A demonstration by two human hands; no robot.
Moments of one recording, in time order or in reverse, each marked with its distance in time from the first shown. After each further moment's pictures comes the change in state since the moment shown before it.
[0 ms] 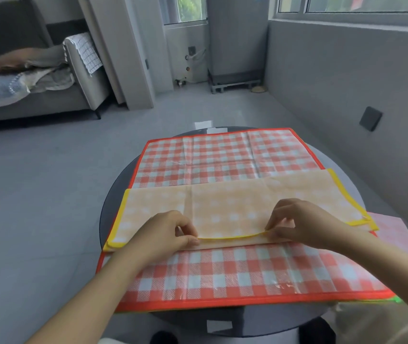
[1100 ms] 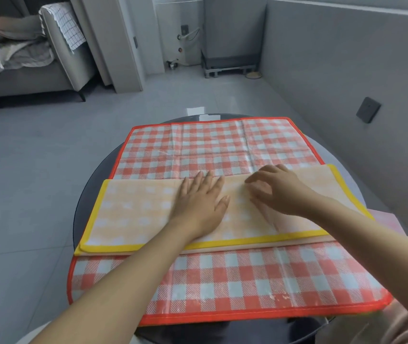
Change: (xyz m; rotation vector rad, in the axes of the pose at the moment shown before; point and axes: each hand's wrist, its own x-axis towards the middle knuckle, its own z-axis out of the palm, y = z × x) left_hand 0.099 0.029 0.063 0.417 0.031 0.065; right_hand 0.070 0.019 -0.001 -0.142 0.086 0.086
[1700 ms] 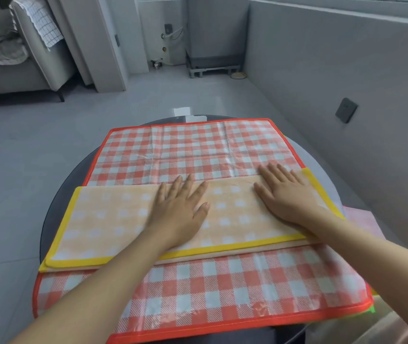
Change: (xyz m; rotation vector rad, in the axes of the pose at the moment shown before) left_hand 0.000 -0.001 0.002 0.056 -0.022 0.012; right_hand -0.010 0.056 0.017 -0.157 0.005 0.288
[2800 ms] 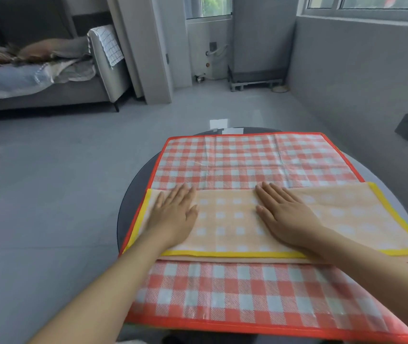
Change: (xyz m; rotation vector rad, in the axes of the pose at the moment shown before) left_hand -0.043 -0.104 -0.008 -0.019 0.021 -0.213; right_hand -0.002 -0.095 0.018 -0.023 -0.022 -0.314
